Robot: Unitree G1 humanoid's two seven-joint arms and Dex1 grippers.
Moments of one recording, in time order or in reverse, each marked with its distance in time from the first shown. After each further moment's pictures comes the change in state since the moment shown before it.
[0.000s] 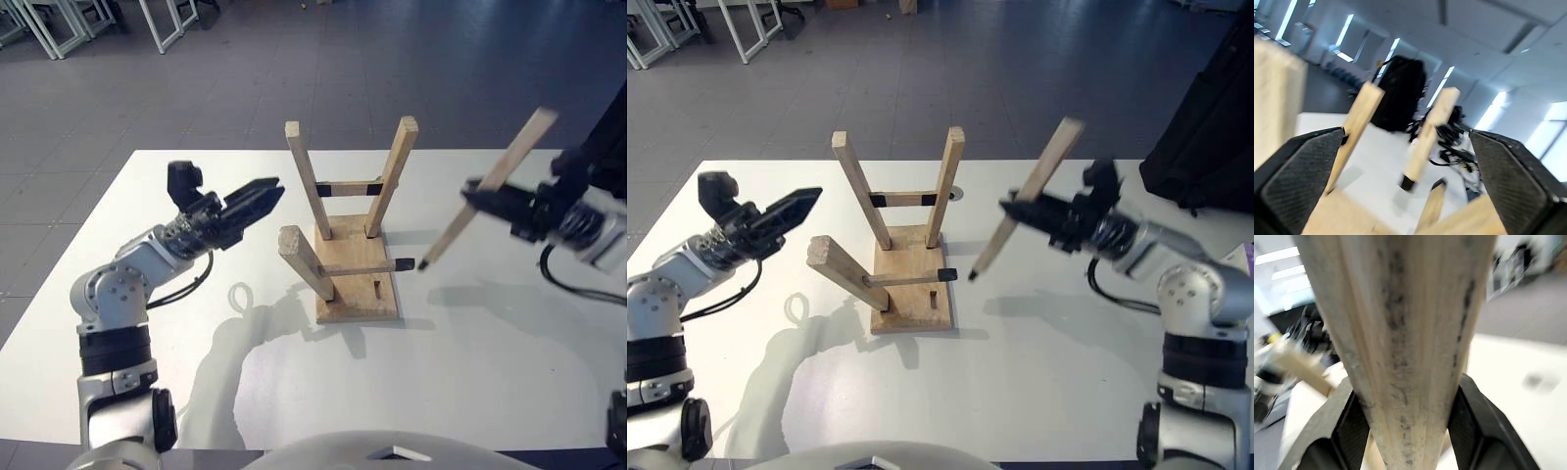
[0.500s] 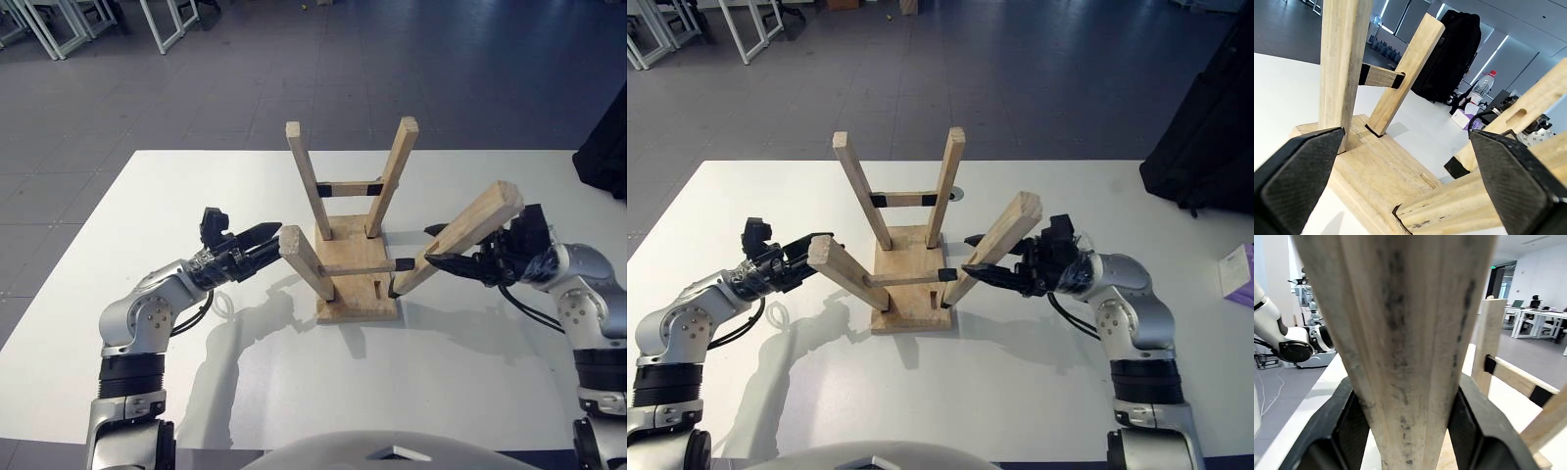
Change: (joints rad) left arm 0.095 -0.026 -0.103 0.055 0.210 -0.150 0.004; right arm 0.062 0.201 0.125 0.007 -0.198 -0.536 0.332
